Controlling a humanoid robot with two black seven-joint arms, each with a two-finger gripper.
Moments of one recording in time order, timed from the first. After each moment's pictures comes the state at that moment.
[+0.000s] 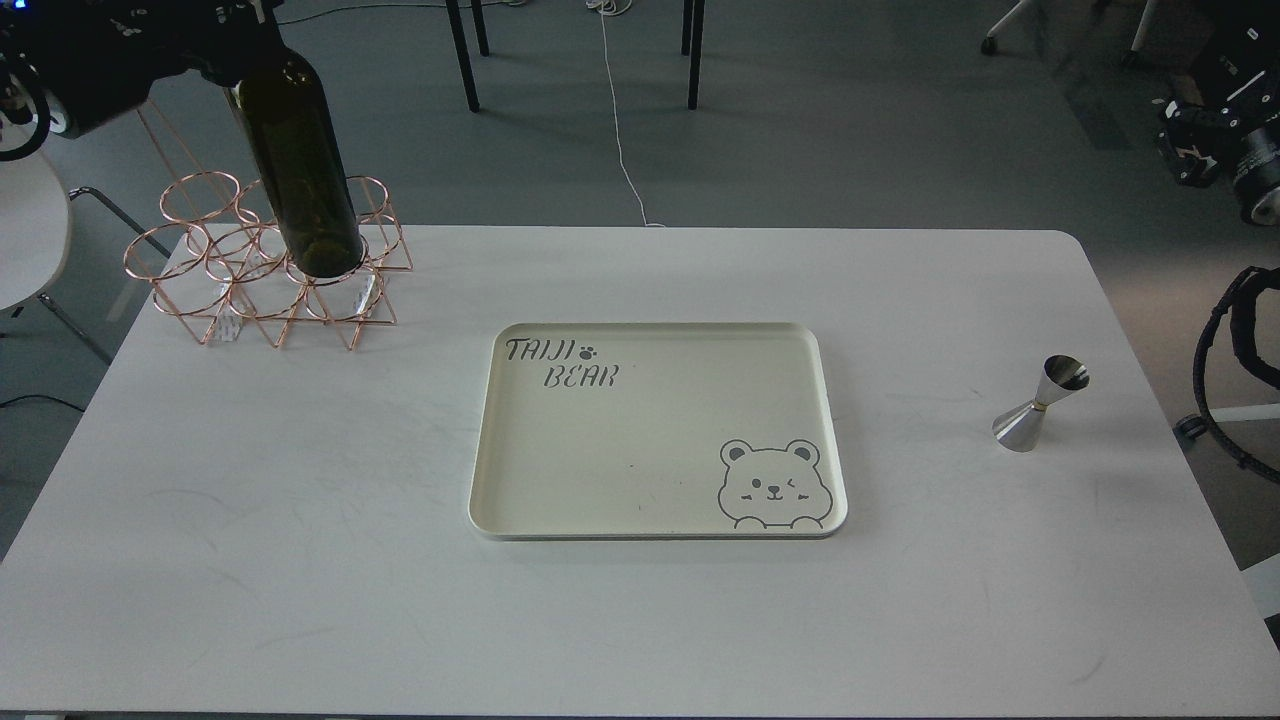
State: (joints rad) left arm -1.06 0.92 -0.53 -1.13 1.75 -0.01 -0.34; right arm 0.89 -0.64 0.54 0.60 0.03 0.32 0.48
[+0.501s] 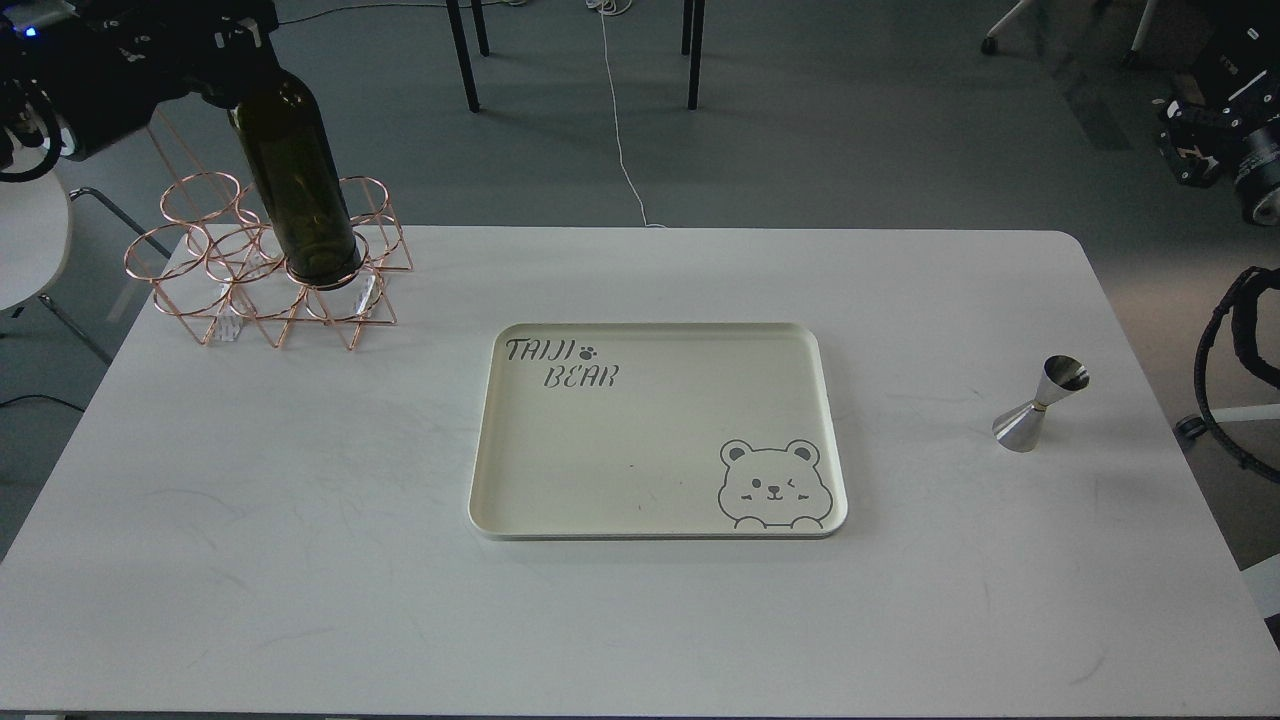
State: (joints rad) left arm -1.04 0.91 -0.50 -1.09 1.75 0.01 -0.34; right arm 0.89 -0.65 0.54 0.60 0.03 0.32 0.48
